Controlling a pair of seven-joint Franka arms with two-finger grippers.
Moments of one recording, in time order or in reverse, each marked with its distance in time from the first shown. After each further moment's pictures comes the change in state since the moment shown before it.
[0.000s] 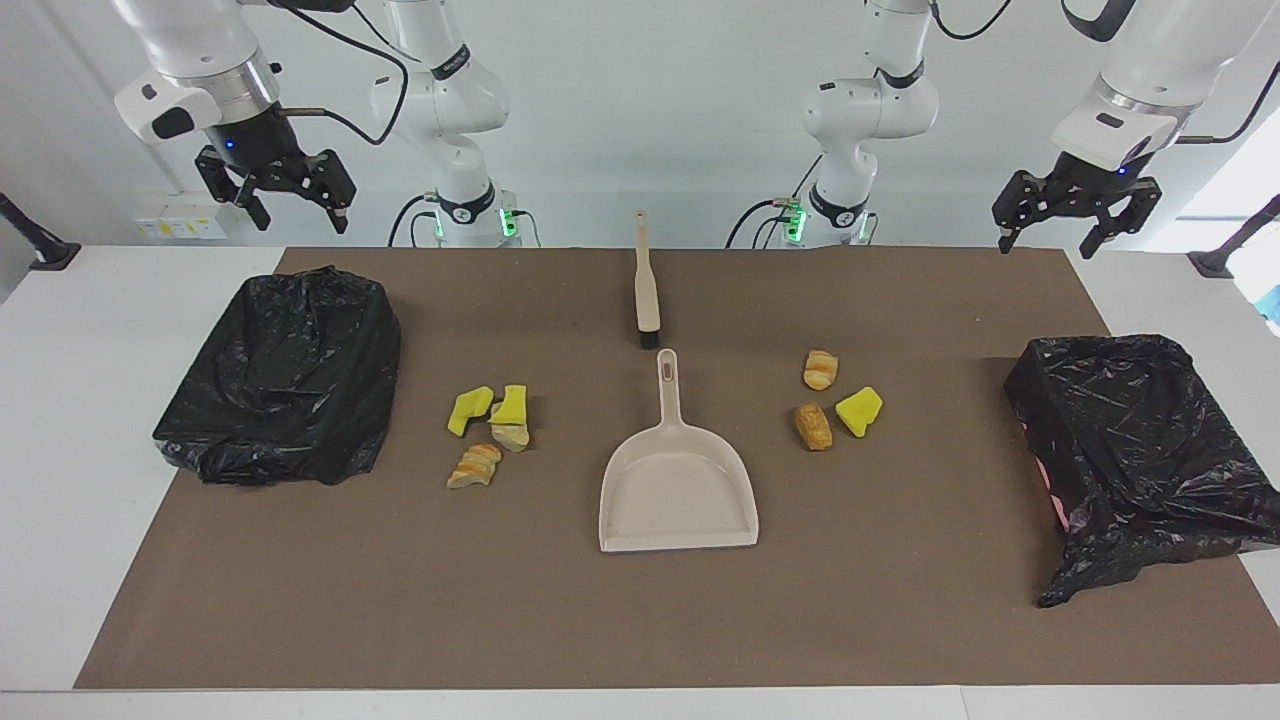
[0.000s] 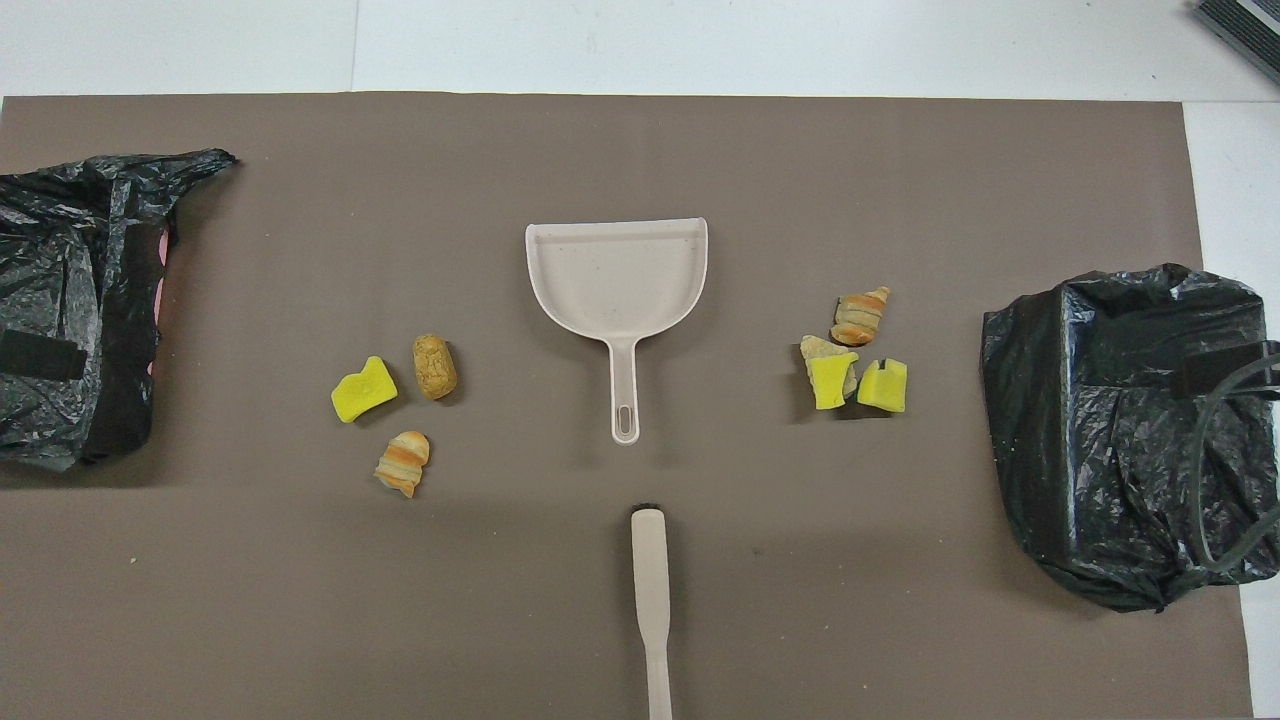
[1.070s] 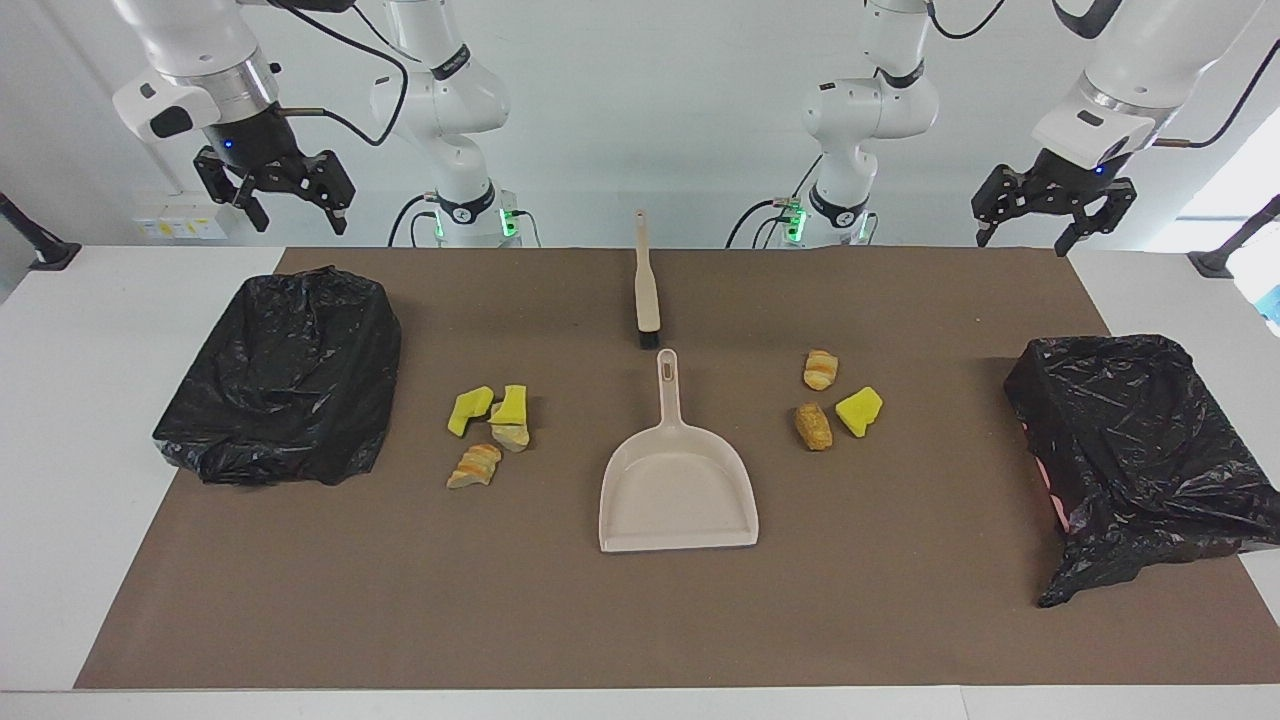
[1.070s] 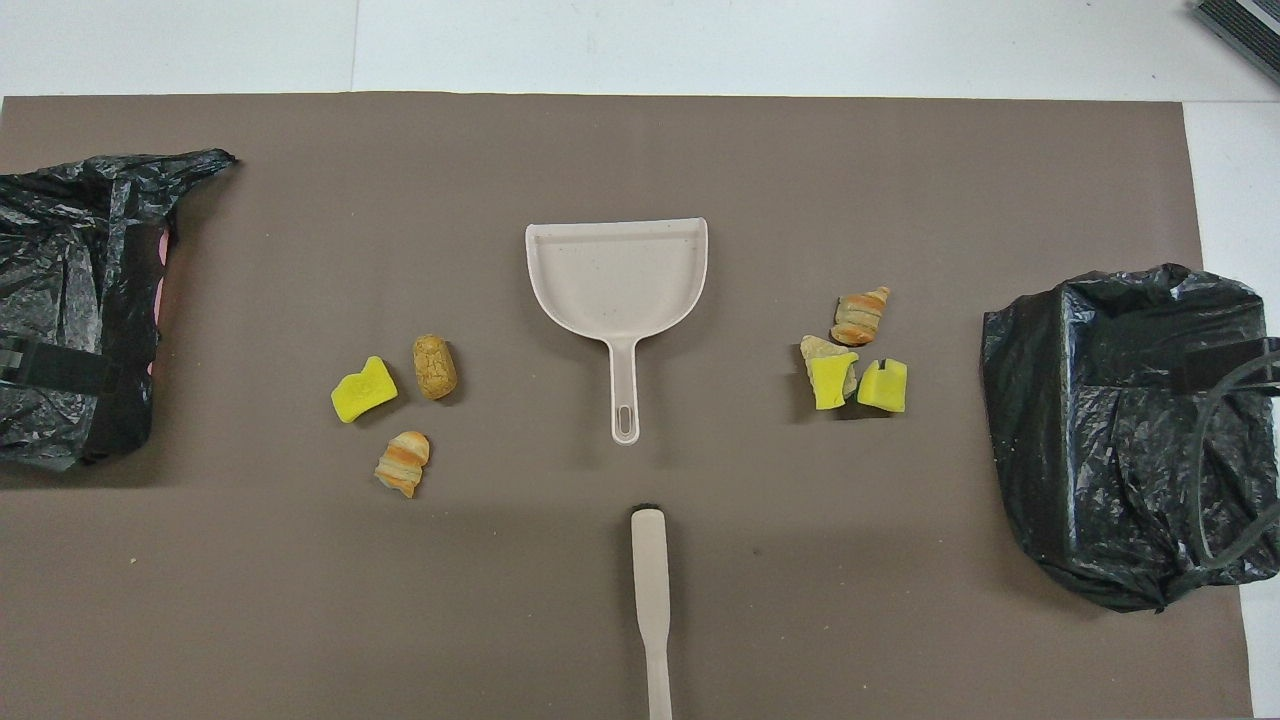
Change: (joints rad) left arm -0.001 -0.005 -0.024 -0.001 -0.056 -0.037 0.001; right arm 0.000 0.000 0.000 -0.001 0.000 0.013 0.000
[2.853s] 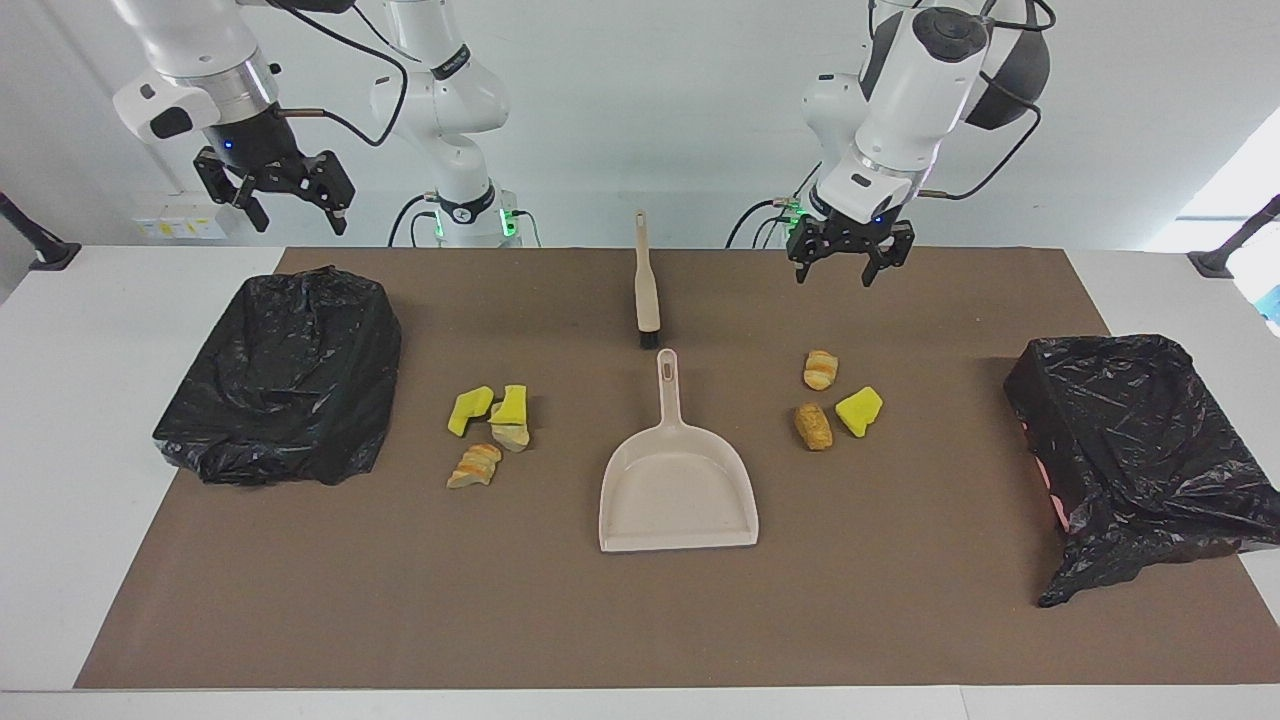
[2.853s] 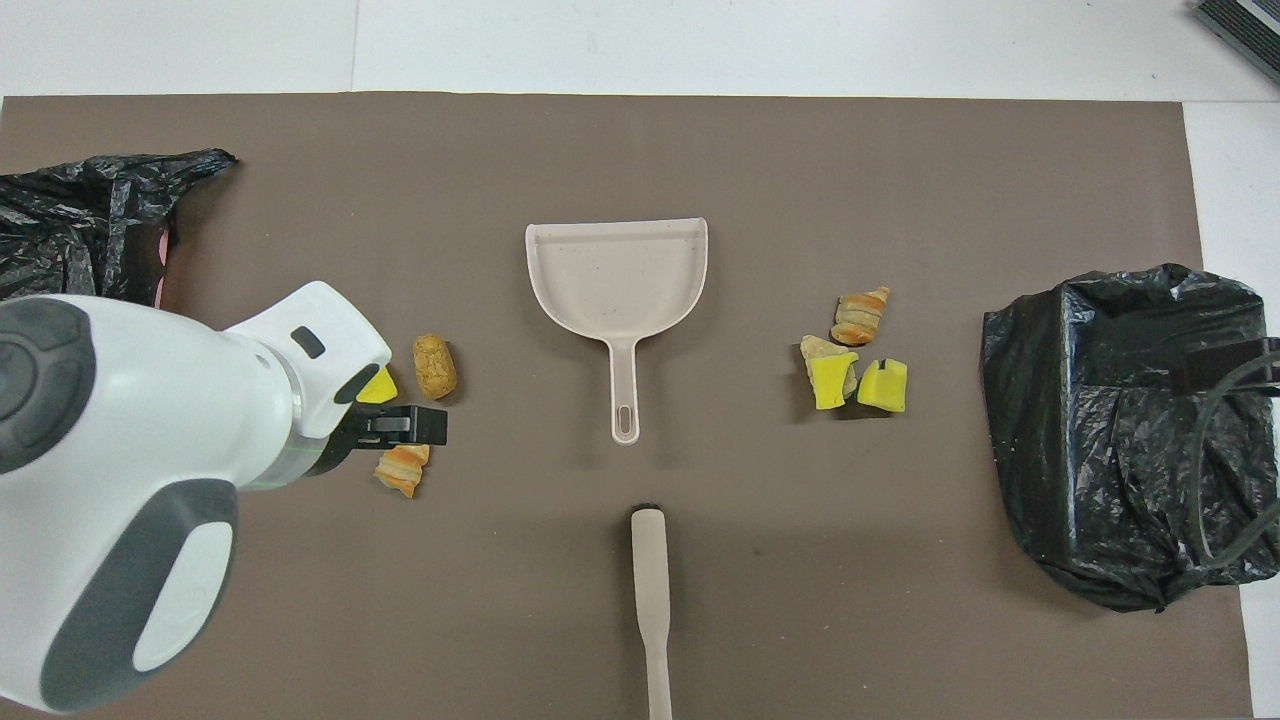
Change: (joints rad) left arm -0.362 -0.091 -0.024 -0.379 -0.067 0.326 -0.539; right arm 0.000 0.000 -0.001 -0.002 0.000 0.000 0.000
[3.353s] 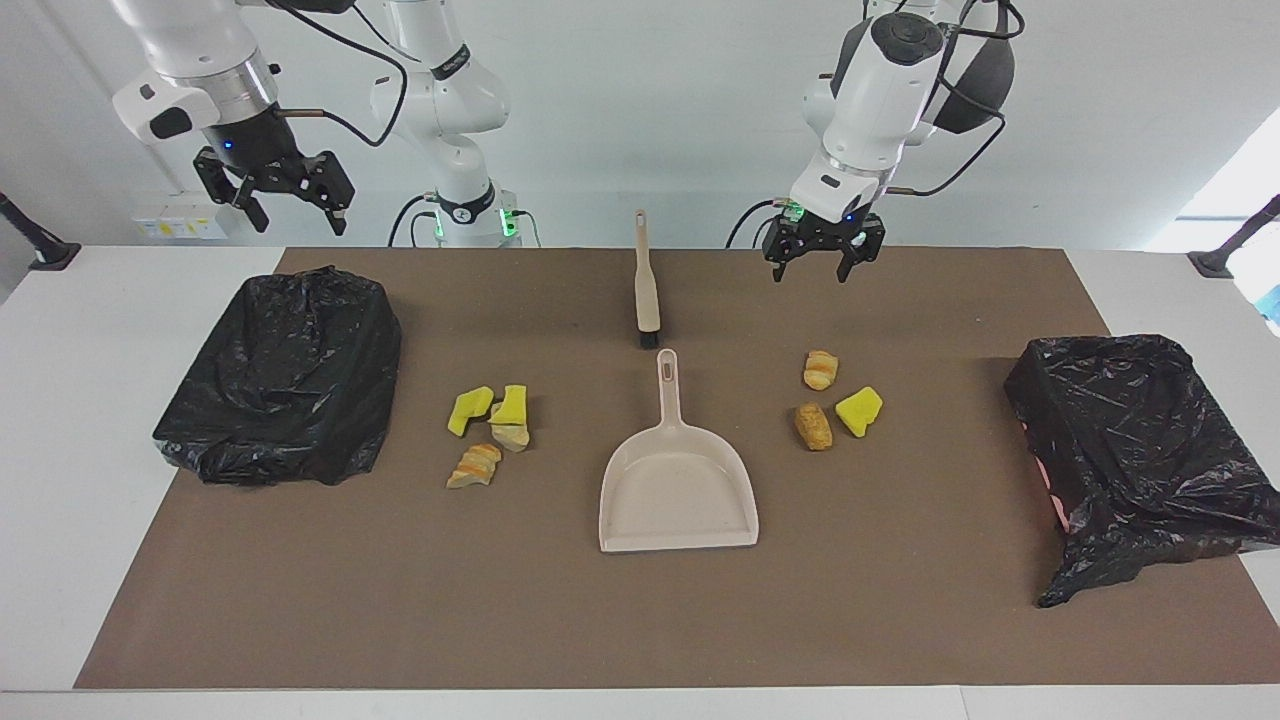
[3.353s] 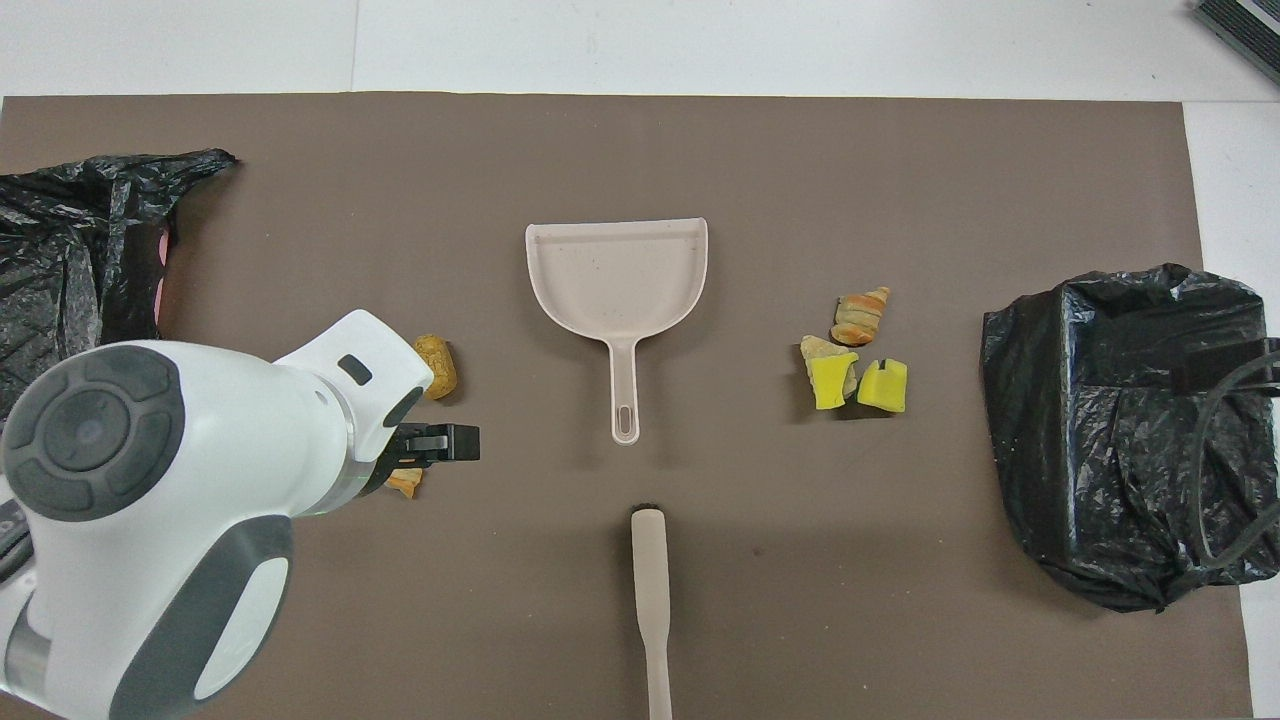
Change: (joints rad) left arm -0.017 -0.012 -0.026 -0.045 0.011 0.035 -0.098; right arm 0.000 0.000 0.000 -0.001 0.000 0.000 0.000
